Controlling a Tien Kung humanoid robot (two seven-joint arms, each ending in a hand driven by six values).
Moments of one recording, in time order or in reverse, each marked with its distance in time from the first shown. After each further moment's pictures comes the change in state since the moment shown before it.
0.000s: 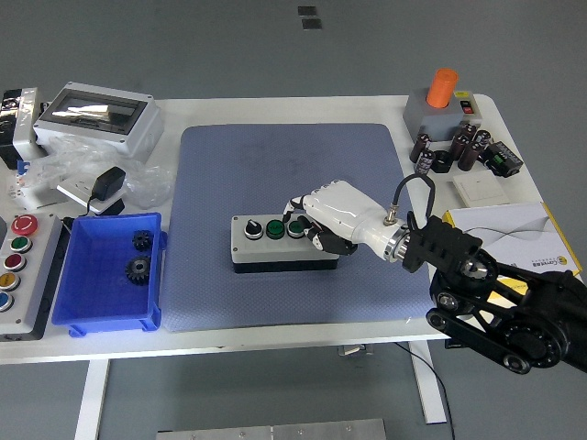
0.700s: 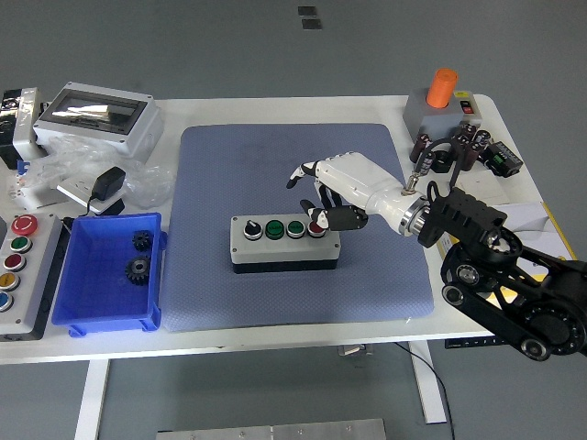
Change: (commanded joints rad) left arm -0.001 -0.002 0.003 0.000 -0.001 -0.002 0.006; right arm -0.019 -0.020 0.134 0.076 0.032 0.166 -0.051
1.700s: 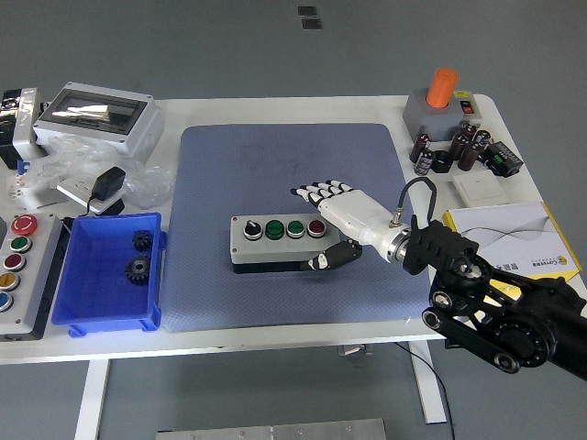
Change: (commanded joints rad) left arm -0.003 0.001 -0.007 0.000 0.009 -0.002 -0.003; right arm 0.005 0.072 -0.178 -0.213 -0.026 -0.115 -0.068
